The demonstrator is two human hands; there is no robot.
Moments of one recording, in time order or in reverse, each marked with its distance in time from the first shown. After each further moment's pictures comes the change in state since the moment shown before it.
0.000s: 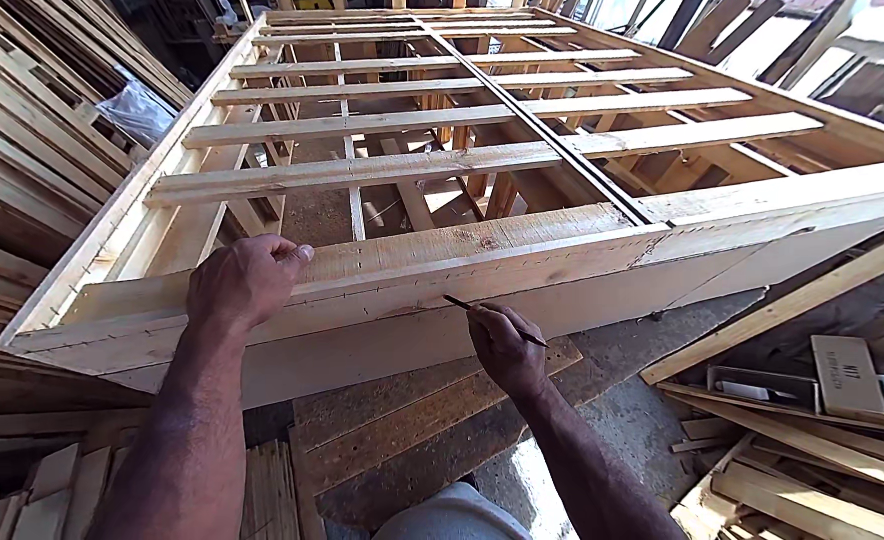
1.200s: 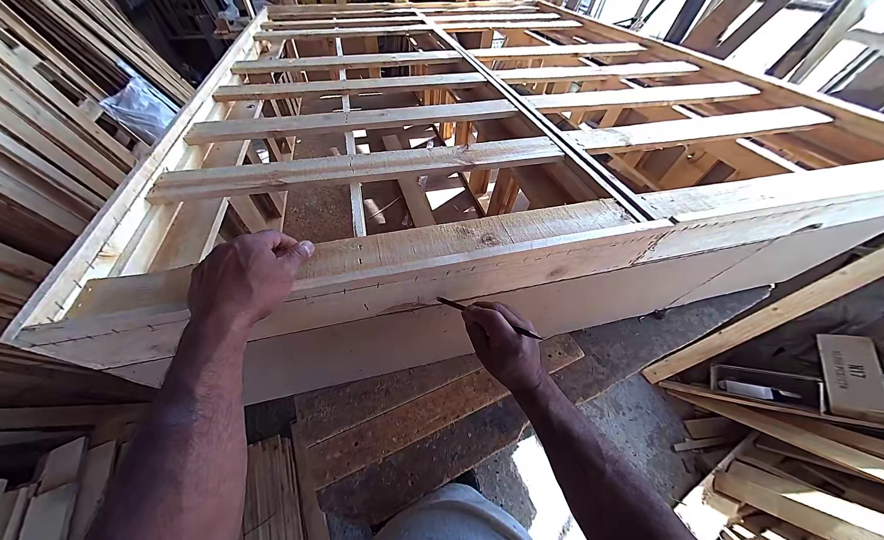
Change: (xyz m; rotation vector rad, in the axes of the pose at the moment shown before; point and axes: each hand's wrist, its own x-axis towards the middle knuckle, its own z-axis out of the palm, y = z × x) left_hand -0.002 0.004 -0.001 0.000 0.012 -0.008; right_hand -0.005 0.011 0.006 0.072 -0.029 -0.025
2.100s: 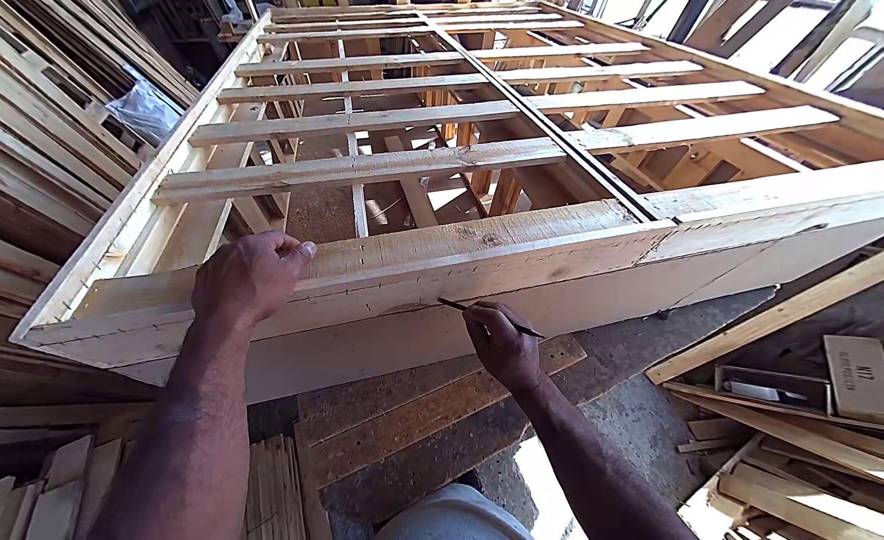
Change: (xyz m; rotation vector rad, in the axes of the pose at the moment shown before) left_hand 0.001 -0.002 0.001 0.000 -0.015 0.000; right_hand -0.001 -0.001 0.002 0.025 0.007 0.049
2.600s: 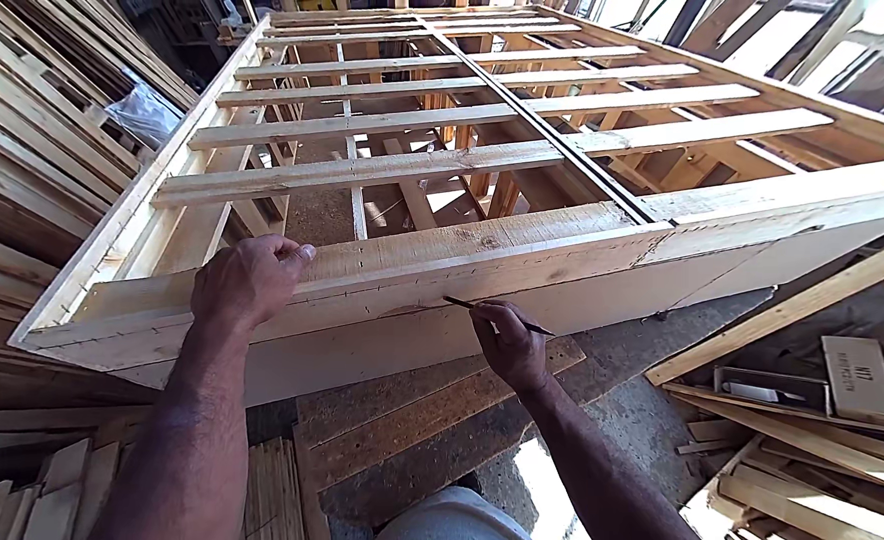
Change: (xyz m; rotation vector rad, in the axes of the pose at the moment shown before) left_hand 0.000 0.000 -0.001 0.007 0.004 0.000; right_hand 0.001 0.004 -0.006 0.011 0.015 0.038
